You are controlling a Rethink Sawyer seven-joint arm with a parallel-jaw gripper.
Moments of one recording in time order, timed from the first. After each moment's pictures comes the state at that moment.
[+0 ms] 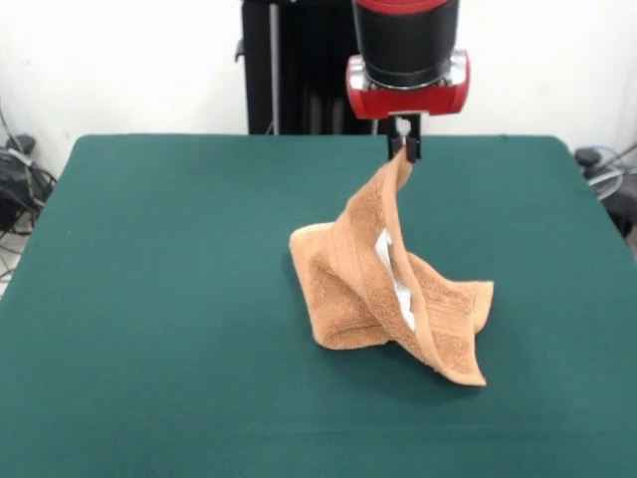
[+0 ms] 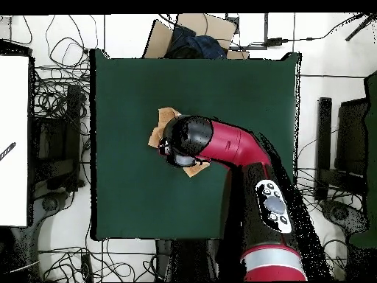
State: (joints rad) arm -0.30 -0.69 0.12 1.64 0.04 0.88 1.57
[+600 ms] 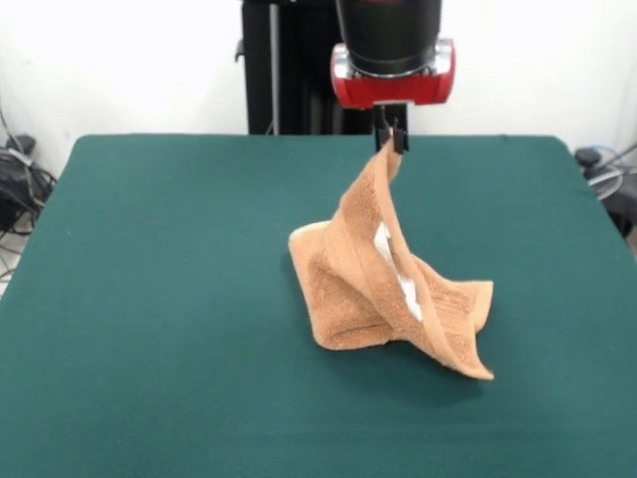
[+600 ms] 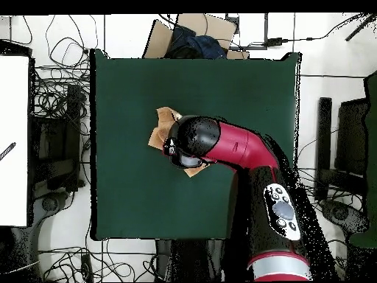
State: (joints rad) arm -0.32 -0.71 0.12 1.66 0.04 0.88 1.57
